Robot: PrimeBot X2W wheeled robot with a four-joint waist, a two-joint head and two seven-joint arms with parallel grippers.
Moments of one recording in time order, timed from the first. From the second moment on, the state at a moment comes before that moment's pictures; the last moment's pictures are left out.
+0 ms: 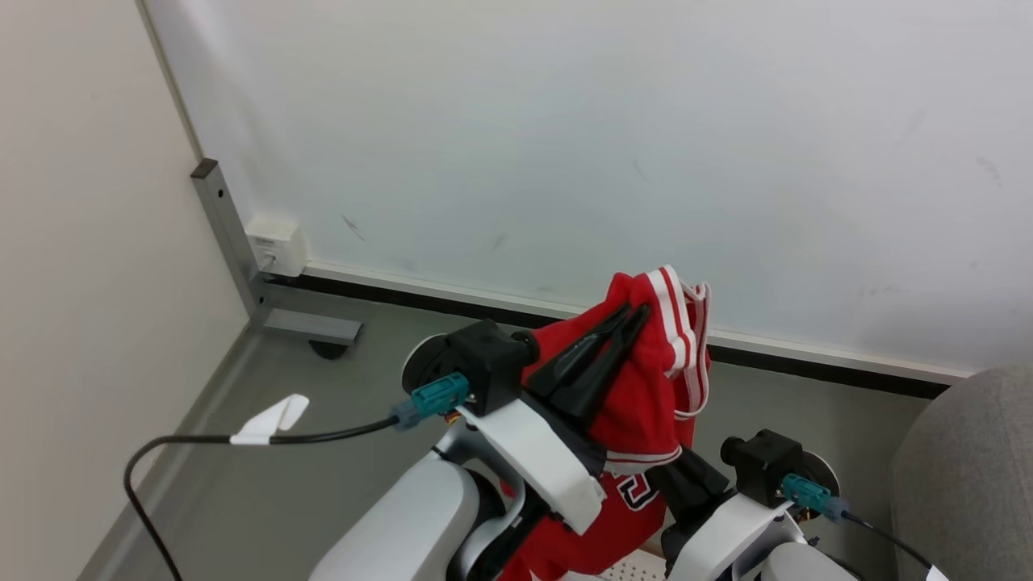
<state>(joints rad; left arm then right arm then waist) -0.54 0.08 -0.67 0.12 -0.46 -0.08 -0.05 -0.45 -0.12 0.71 0.57 0.57 0.13 -0.26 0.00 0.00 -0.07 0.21</state>
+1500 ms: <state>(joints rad) -0.41 0.12 -0.71 0.26 -0.42 -0.04 -0.24 -0.33 -0.31 0.20 0.11 0.40 0.13 -0.26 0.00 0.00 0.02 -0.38</state>
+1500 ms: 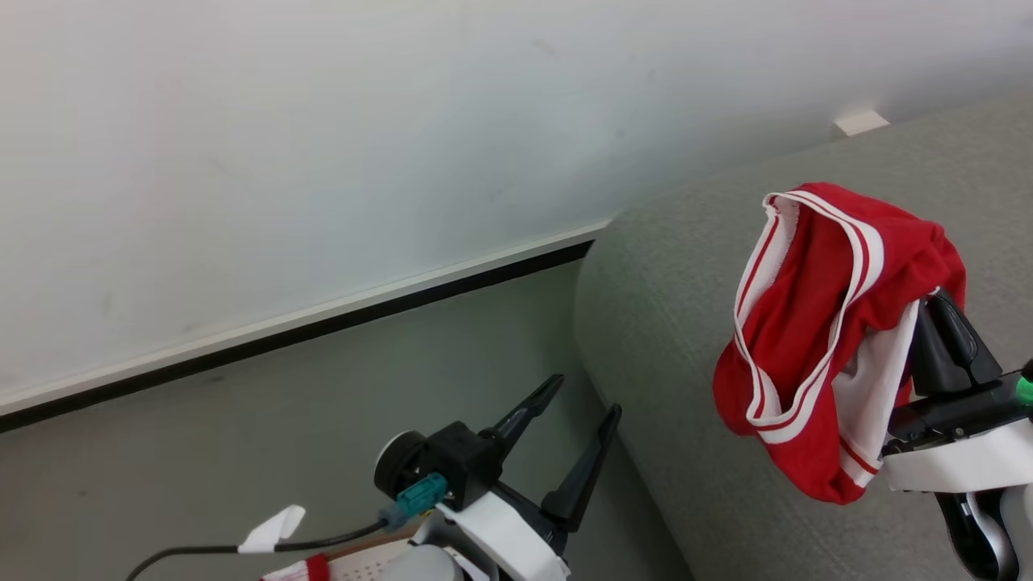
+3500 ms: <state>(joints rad) -0.71 0.09 -0.73 0.38 -0.27 -0.07 -0.26 -1.07 -0.58 0.32 1.13 0.45 0.13 -0.16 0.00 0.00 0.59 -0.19</state>
